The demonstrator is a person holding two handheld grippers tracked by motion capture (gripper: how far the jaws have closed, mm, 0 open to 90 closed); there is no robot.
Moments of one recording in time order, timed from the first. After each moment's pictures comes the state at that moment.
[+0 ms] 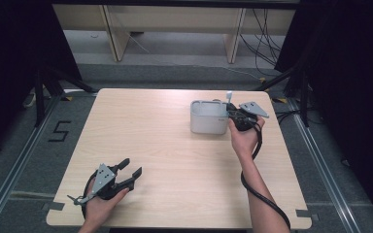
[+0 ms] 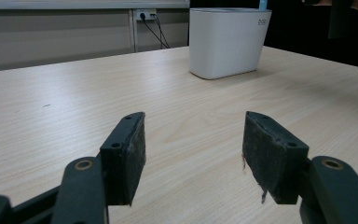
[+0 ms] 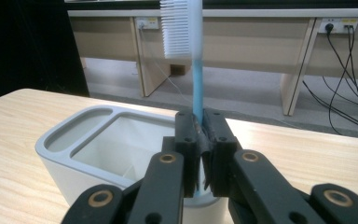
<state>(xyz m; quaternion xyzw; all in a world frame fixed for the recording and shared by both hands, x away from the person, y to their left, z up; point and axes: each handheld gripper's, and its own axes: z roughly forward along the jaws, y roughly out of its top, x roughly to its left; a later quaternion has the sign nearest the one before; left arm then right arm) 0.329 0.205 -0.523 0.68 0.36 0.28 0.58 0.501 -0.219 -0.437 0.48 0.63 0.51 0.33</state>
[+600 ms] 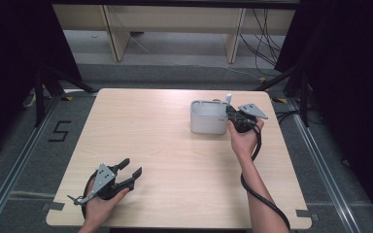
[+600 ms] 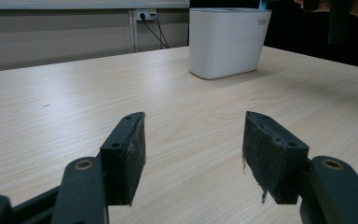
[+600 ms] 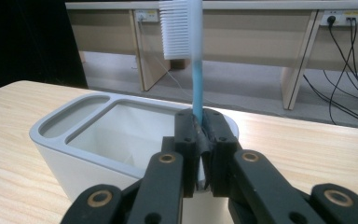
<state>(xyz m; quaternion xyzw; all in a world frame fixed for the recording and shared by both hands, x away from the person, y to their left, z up) 0.329 0.204 -0.523 0.68 0.36 0.28 0.58 0.503 -0.221 -0.445 0.47 0.64 0.50 0.33</state>
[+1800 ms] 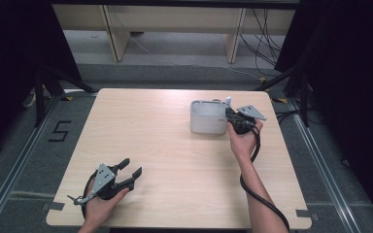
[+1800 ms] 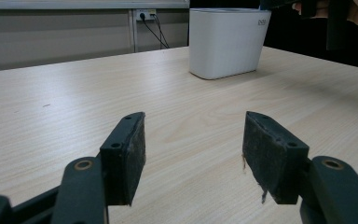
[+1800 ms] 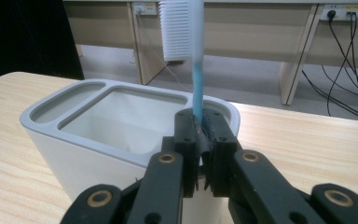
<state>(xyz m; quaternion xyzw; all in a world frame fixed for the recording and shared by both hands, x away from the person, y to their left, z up) 0.329 0.205 -0.523 0.68 0.36 0.28 0.58 0.504 -0.220 -0.453 0.47 0.65 0.49 0.33</state>
